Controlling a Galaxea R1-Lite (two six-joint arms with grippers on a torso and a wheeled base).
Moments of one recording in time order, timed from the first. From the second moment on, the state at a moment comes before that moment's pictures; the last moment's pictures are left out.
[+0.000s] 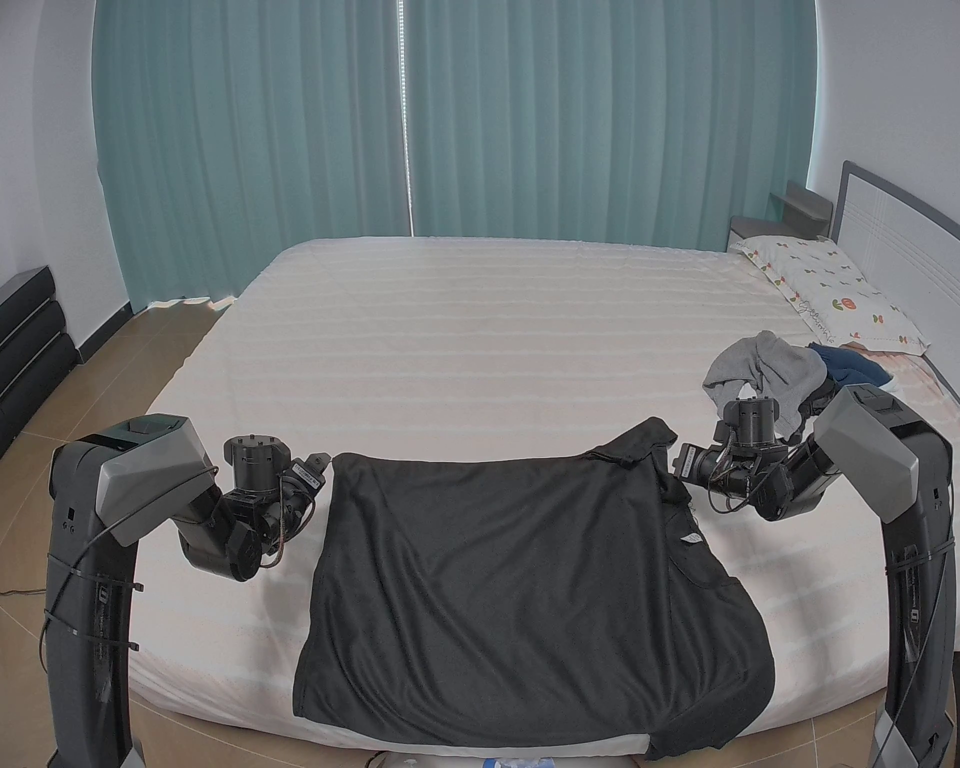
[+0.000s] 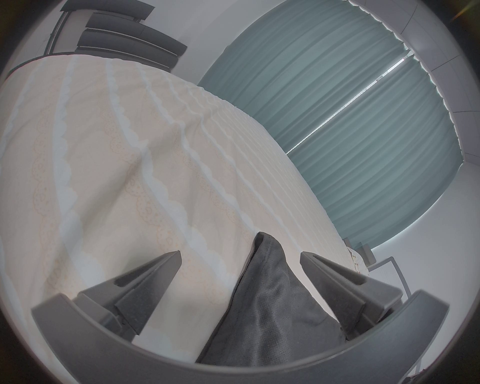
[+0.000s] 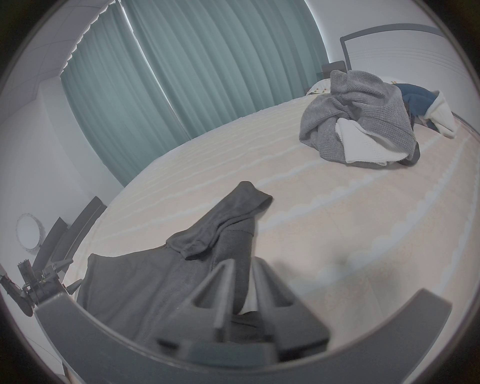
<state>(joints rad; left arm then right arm) -0.12 2.52 -1.09 -0.98 0.09 -0.95 0.10 2.54 -1.37 -0.66 0.08 0.36</state>
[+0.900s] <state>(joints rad) -0.12 2.52 -1.09 -0.98 0.09 -0.95 0.10 2.56 -1.36 -0.71 0.08 0.36</state>
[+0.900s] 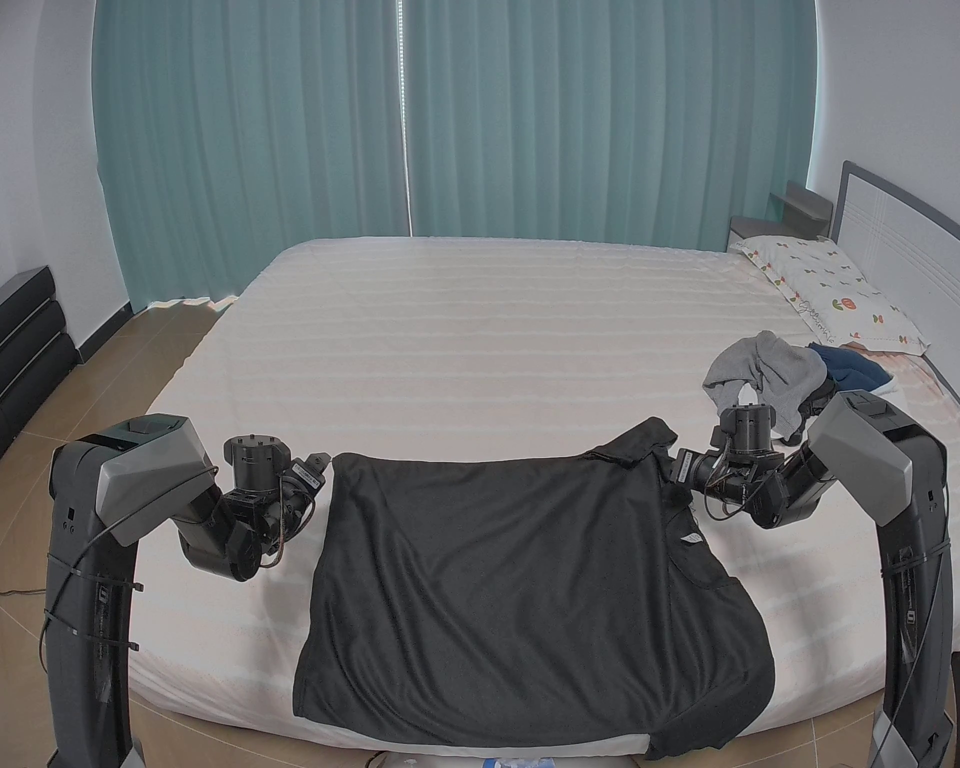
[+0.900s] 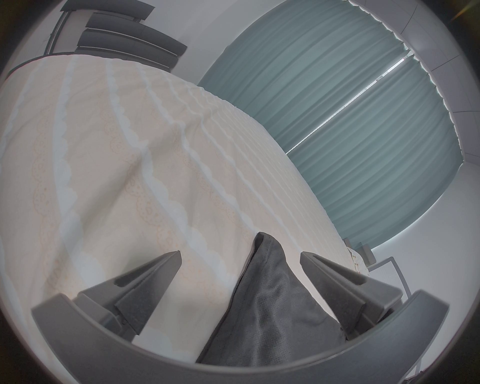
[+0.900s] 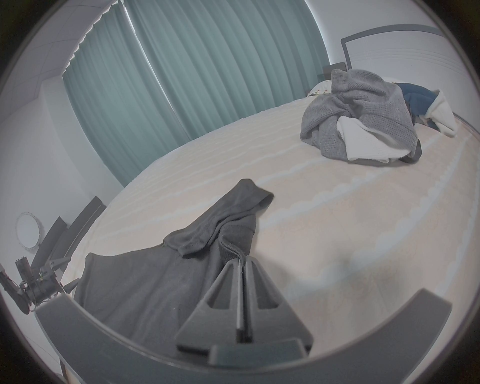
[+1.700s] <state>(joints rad) -0.12 2.52 -1.10 -0.98 0.09 -0.95 0.05 2.77 -1.84 -0.71 -0.12 0.36</state>
